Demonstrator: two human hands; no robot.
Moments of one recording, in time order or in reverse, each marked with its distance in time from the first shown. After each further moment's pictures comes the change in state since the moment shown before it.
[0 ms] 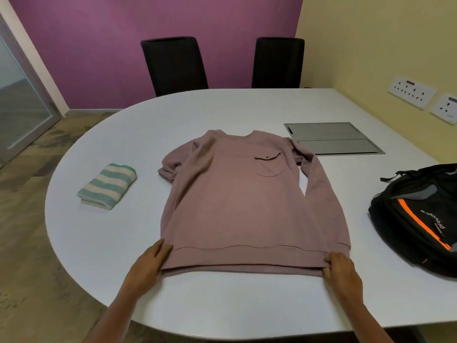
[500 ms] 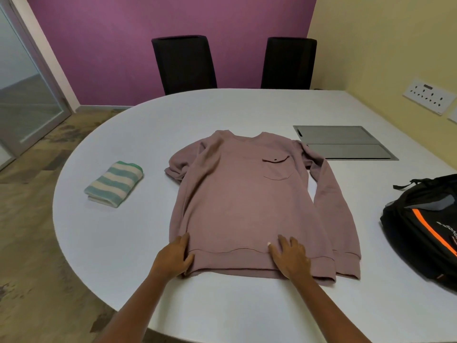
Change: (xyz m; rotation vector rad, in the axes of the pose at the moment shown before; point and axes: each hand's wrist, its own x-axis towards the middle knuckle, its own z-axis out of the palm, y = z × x) left_hand 0.037 0.051 -0.007 -0.001 -0.066 -0.097; right_hand 0.021 -0.125 0.023 -0.019 -0.430 -0.024
